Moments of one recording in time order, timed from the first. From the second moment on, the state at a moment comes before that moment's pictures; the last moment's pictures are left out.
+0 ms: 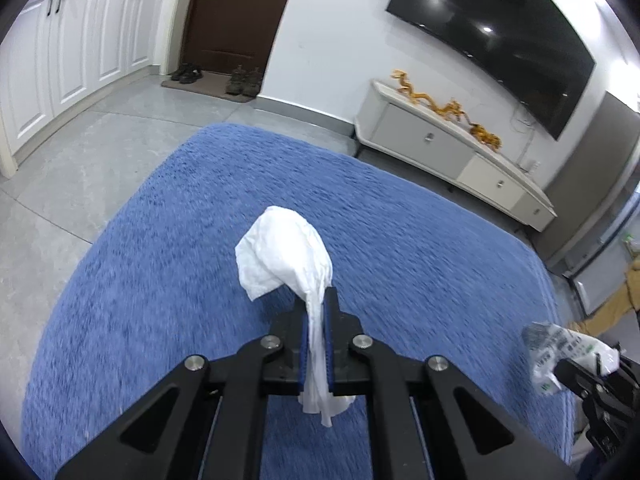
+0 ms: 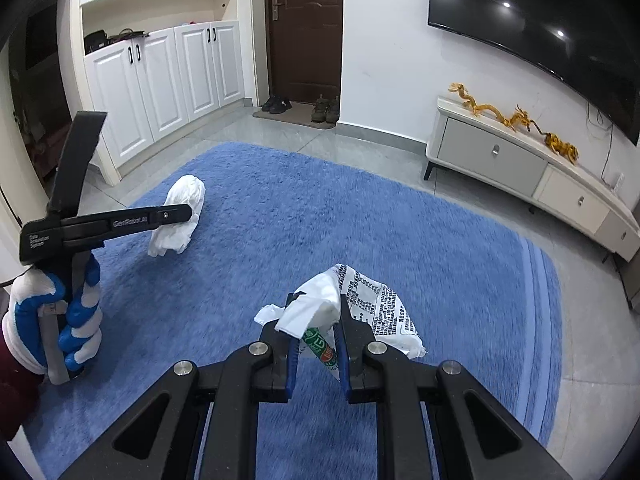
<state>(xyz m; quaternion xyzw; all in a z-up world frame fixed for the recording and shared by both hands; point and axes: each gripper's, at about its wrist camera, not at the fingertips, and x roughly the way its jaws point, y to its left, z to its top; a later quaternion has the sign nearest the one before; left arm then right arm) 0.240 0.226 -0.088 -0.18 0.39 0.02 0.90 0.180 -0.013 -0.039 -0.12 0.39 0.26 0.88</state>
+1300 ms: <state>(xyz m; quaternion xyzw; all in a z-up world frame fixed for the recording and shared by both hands) 0.062 0.085 -0.028 -0.09 0.36 -0.14 0.92 0.030 -0.141 0.006 -0.01 0.37 0.22 0.90</state>
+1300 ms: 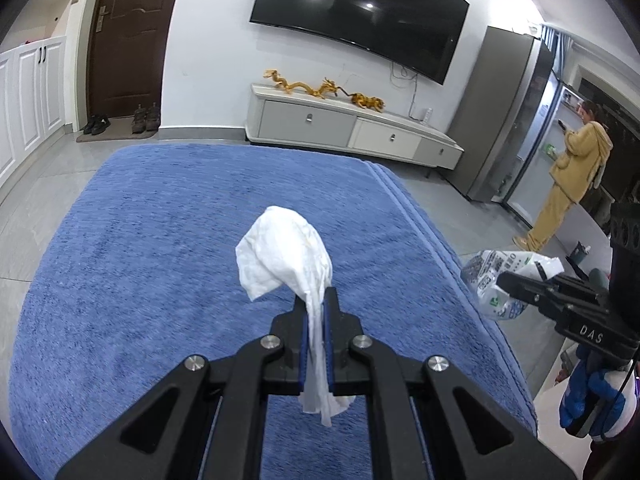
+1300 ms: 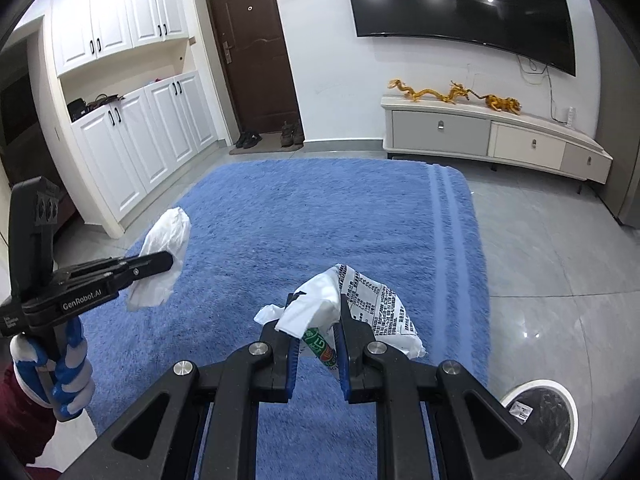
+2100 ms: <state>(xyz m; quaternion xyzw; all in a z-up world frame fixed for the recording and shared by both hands) 0.055 0.020 -0.022 -0.04 0.37 -0.17 0.91 -0.006 -0.213 0.018 0.04 0.35 0.16 0.92</state>
